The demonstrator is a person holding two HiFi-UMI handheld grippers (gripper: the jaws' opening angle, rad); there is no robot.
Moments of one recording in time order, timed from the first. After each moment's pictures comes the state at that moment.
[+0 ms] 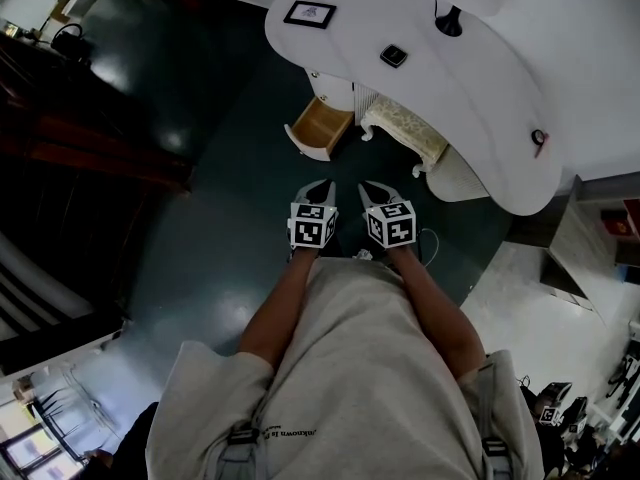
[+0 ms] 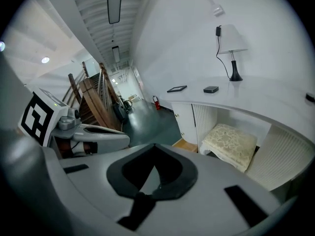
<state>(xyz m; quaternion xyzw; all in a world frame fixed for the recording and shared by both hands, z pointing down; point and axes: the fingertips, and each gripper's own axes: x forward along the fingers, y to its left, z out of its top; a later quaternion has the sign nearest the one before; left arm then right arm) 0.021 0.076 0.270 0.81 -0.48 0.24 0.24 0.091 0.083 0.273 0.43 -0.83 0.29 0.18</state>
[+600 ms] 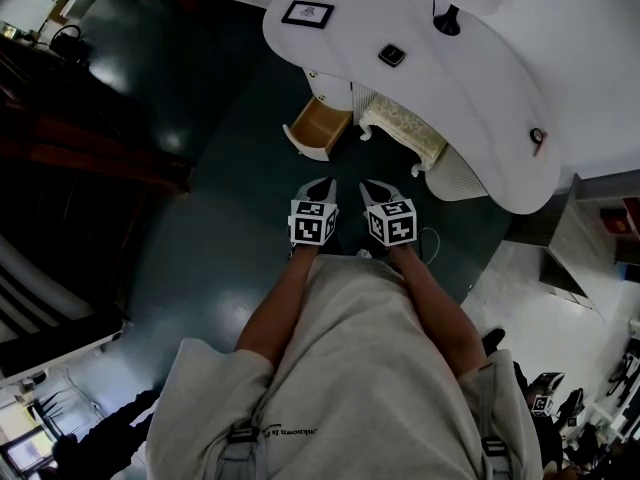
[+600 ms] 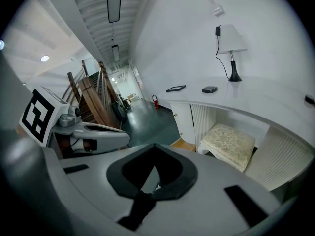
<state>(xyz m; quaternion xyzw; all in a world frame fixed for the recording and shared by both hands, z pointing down) 0.026 0.071 0.273 0.81 -0.47 0.24 0.24 0.098 0.080 0.276 0.44 -0.83 0.29 0.19</state>
